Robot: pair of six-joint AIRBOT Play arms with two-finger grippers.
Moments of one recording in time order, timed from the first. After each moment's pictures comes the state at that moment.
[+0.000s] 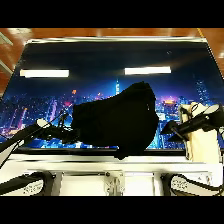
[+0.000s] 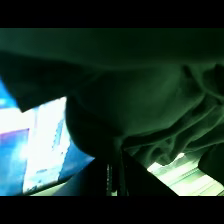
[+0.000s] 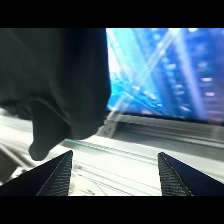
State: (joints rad) left arm -0.11 -1.30 0.50 0.72 -0.91 -1.26; right arm -0.42 -1.39 0.80 -1.06 1.49 1.33
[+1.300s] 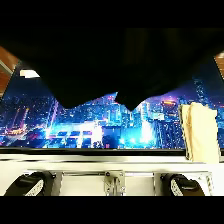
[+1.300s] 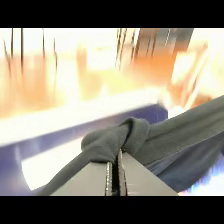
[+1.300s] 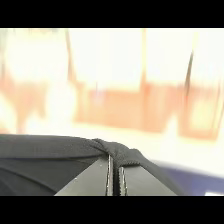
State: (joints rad) left arm -0.12 -0.75 1.73 0.98 -0.99 -1.32; right arm -0.07 -0.68 1.58 -0.95 0.81 1.24
